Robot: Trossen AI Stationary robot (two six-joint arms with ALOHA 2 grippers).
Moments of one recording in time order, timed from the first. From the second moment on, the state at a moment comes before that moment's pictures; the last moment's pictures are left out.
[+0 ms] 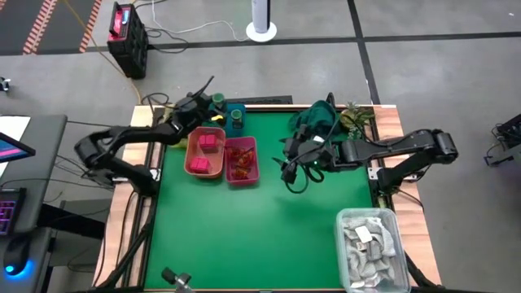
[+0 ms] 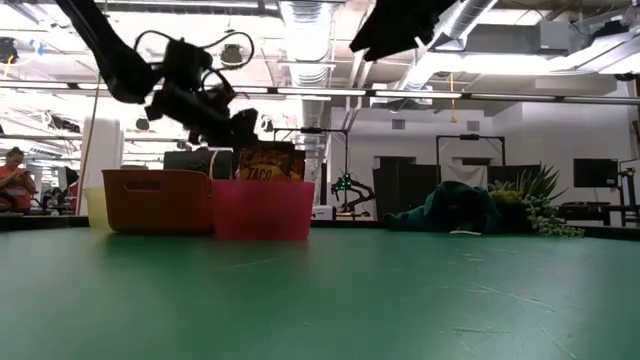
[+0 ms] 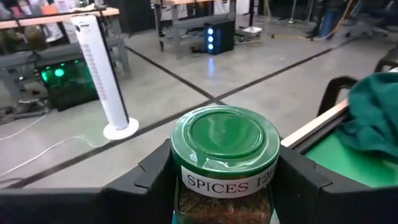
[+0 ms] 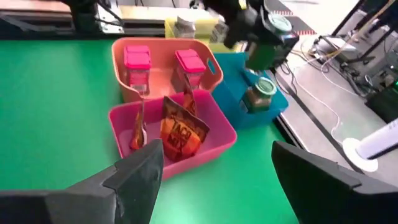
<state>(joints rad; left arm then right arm) 0.75 1.43 0.62 0.69 -0.23 0.01 0.08 1.39 1.17 -0.32 0.52 0.04</state>
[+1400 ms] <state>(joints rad) 0.80 1.60 0.62 0.57 -0.24 -0.02 0.16 1.39 1.17 -0.25 0.52 0.03</state>
